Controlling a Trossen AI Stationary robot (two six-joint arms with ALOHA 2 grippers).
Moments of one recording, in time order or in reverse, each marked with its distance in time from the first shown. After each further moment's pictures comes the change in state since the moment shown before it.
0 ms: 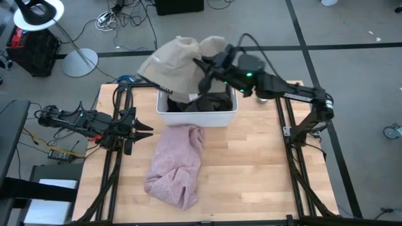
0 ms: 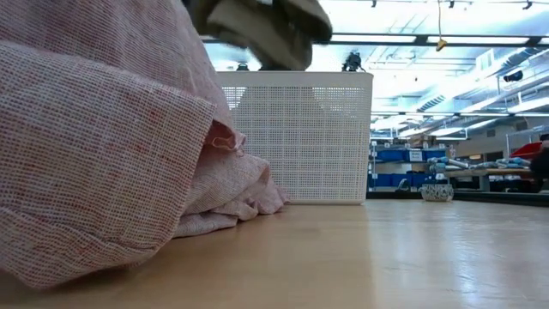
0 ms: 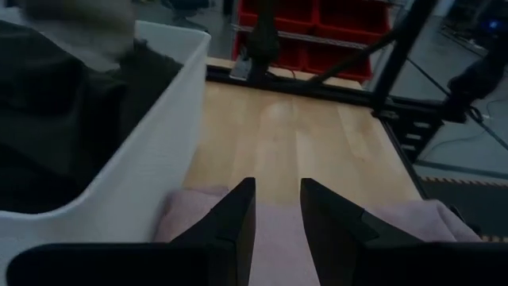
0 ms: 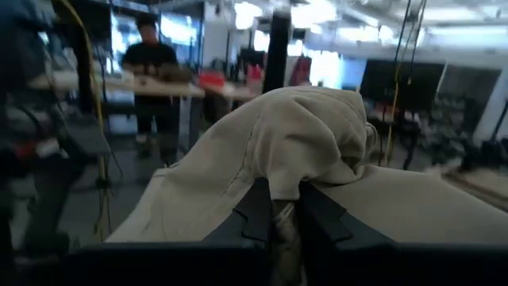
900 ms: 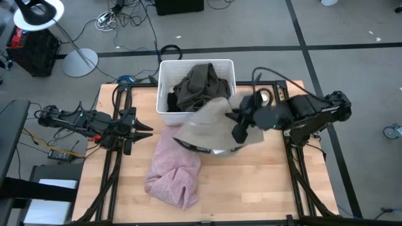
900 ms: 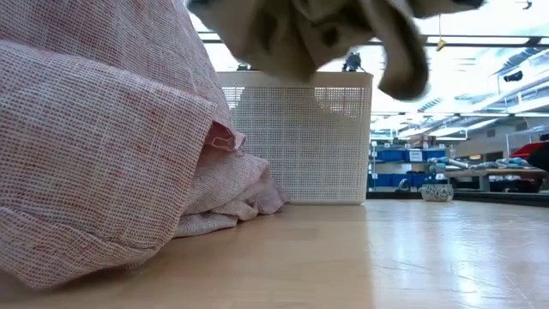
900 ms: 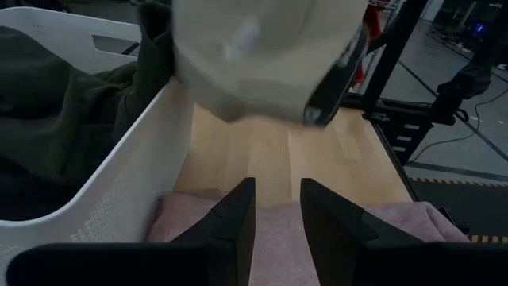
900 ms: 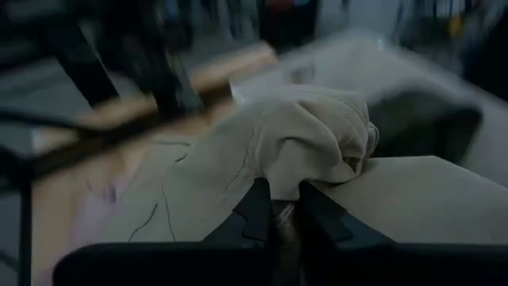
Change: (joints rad) left arm 0.000 0.005 0.000 0.015 0.019 0.000; right arm 0.448 -0.199 -0.012 -0.874 0.225 0.667
